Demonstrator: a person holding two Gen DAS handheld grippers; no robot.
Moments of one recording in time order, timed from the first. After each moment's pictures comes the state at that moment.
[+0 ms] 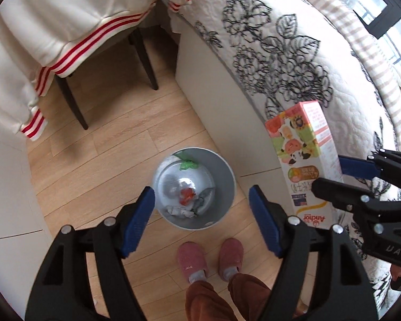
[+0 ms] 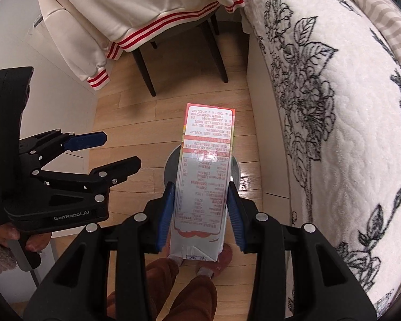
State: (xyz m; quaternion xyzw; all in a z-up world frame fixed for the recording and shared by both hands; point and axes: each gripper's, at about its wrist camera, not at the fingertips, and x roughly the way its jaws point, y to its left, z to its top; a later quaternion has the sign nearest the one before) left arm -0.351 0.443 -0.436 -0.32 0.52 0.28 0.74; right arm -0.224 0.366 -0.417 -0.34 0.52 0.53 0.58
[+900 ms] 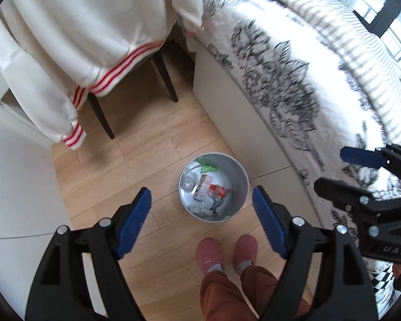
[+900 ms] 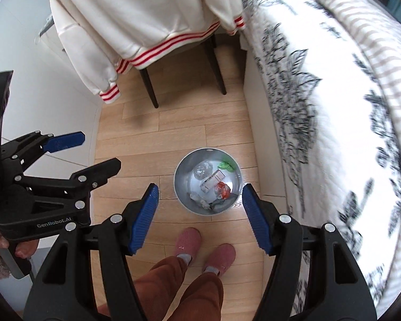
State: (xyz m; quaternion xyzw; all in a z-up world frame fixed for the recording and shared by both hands) left arm -0.381 0.433 -0.343 -0.28 0.52 0.31 0.75; right arm -0.249 0.349 -0.337 -0.32 0.50 0.52 0.61
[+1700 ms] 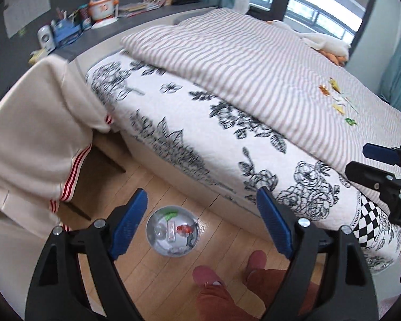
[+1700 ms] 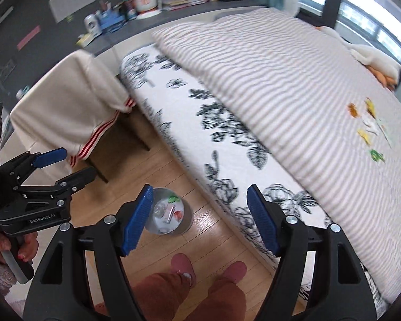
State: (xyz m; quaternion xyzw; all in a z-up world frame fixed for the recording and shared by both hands) left arm -0.296 0.346 -0.176 -0.13 0.47 0.13 0.87; right arm -0.196 0.170 -0.148 -0.16 0.47 0.32 0.81
